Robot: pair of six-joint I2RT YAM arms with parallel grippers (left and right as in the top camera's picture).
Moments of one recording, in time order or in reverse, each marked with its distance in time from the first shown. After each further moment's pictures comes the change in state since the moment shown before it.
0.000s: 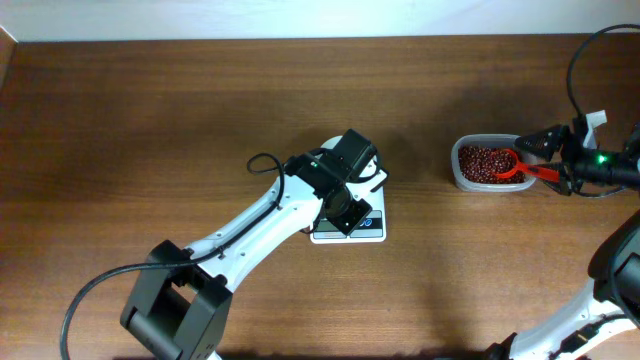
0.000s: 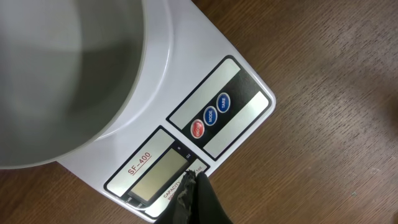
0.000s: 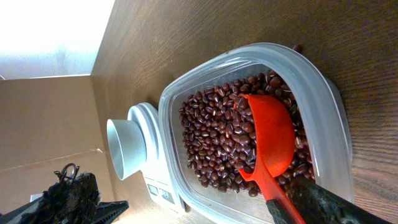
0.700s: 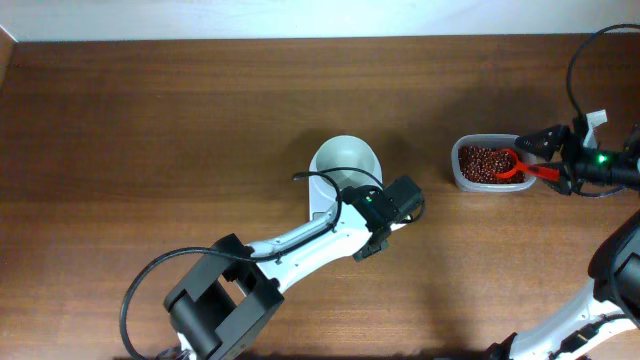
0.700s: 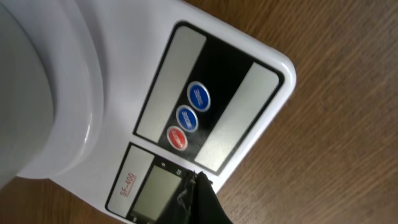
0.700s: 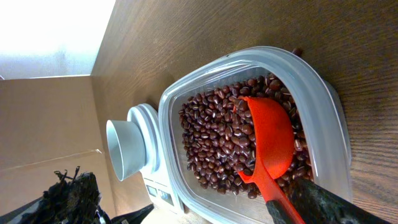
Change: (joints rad) left arm -0.222 0.132 -0.005 0.010 -0.365 0.142; right arm 0.000 0.000 0.000 0.009 0.000 0.000
